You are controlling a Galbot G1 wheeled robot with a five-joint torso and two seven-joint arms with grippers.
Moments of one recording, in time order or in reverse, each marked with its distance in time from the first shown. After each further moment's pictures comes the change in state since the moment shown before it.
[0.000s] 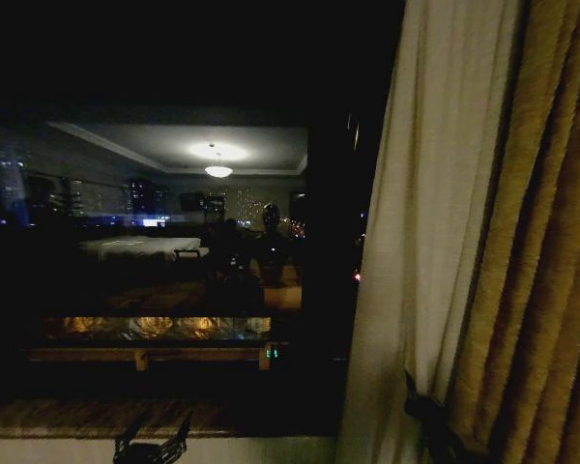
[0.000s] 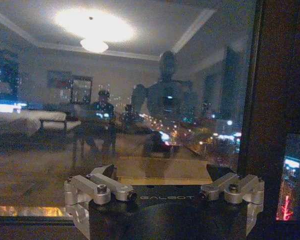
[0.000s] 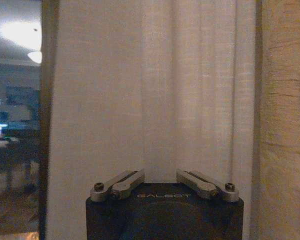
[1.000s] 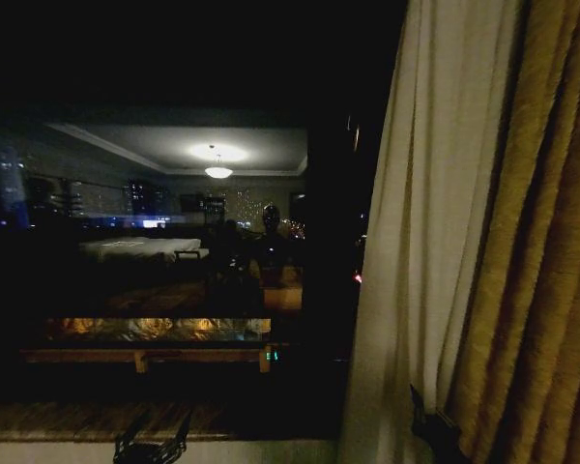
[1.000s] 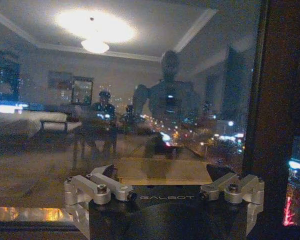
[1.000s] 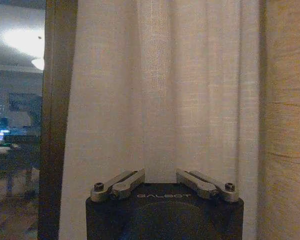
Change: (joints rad) left arm 0.002 0.000 -0.007 0.001 -0.004 -0.003 0.000; right arm -0.023 0.000 0.010 0.019 -0.003 0.054 -0.004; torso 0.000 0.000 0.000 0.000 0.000
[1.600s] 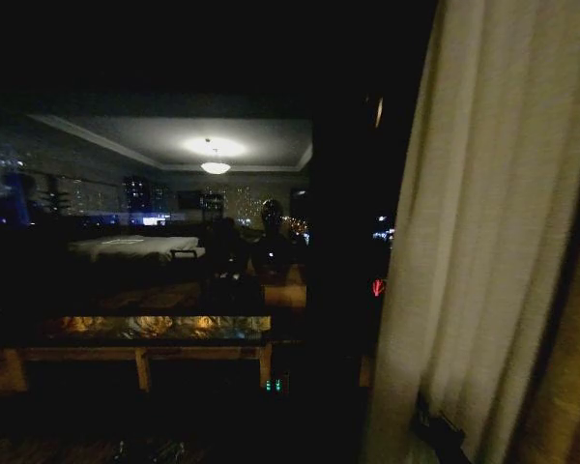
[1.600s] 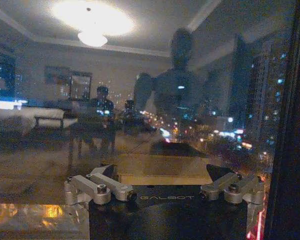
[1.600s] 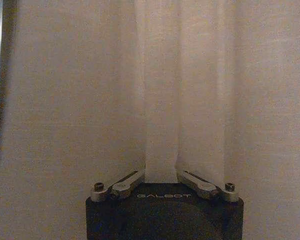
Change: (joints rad) left arm -0.003 0.000 0.002 0.003 0.001 -0.003 0.000; right arm -0.005 0.000 0.002 -0.006 -0.004 0.034 0.009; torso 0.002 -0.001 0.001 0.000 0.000
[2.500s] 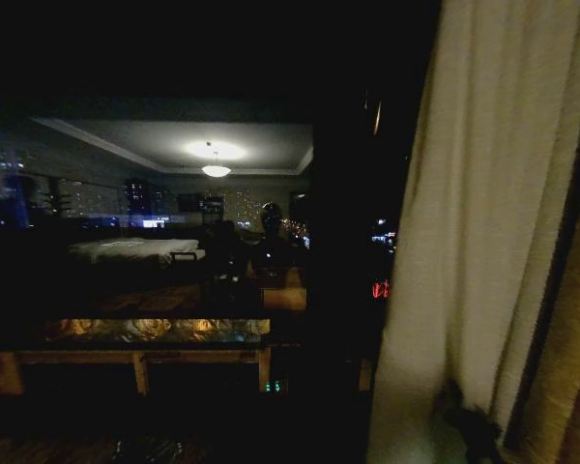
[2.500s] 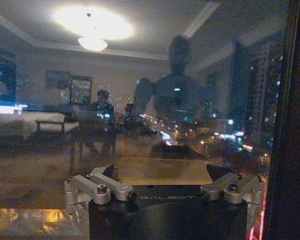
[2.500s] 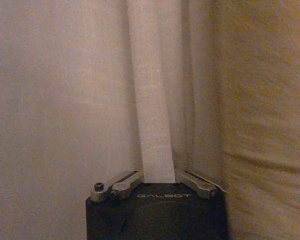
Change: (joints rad) left arm -0.001 0.017 -0.010 0.010 -0.008 -0.006 0.001; right arm 0.190 0.000 0.221 -0.250 -0.029 -0.045 0.110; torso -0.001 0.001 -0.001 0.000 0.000
